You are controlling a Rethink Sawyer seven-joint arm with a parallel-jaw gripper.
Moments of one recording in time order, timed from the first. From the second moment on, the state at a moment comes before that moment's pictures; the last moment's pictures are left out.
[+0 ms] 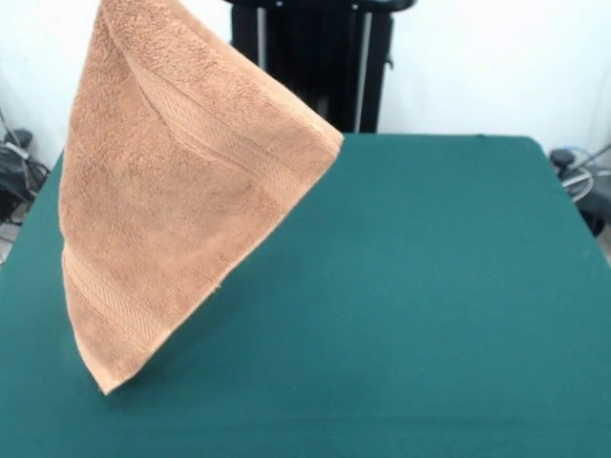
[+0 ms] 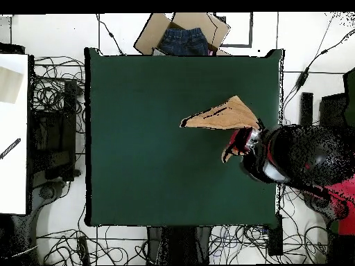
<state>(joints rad) -0.72 -1.10 0.28 1.66 -0.04 1.09 1.69</state>
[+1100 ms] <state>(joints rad) -0.68 -1.03 0.28 1.71 -0.06 0.97 1.69</state>
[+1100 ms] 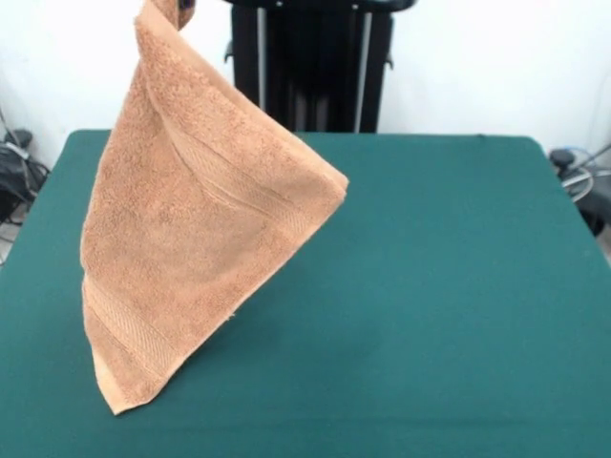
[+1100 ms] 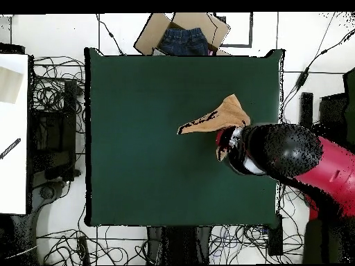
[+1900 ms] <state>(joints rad) -0.63 -0.98 0.28 1.75 -0.06 0.89 1.69</state>
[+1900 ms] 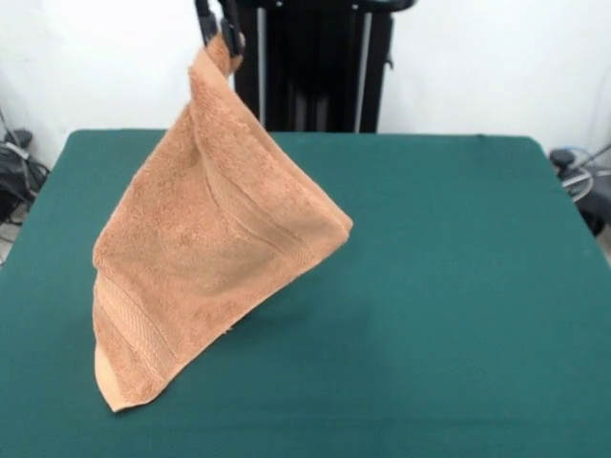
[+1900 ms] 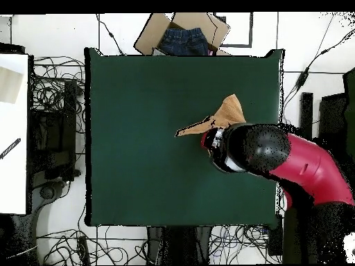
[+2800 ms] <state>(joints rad) -0.54 -0.91 0.27 1.77 -0.06 0.76 1.69</state>
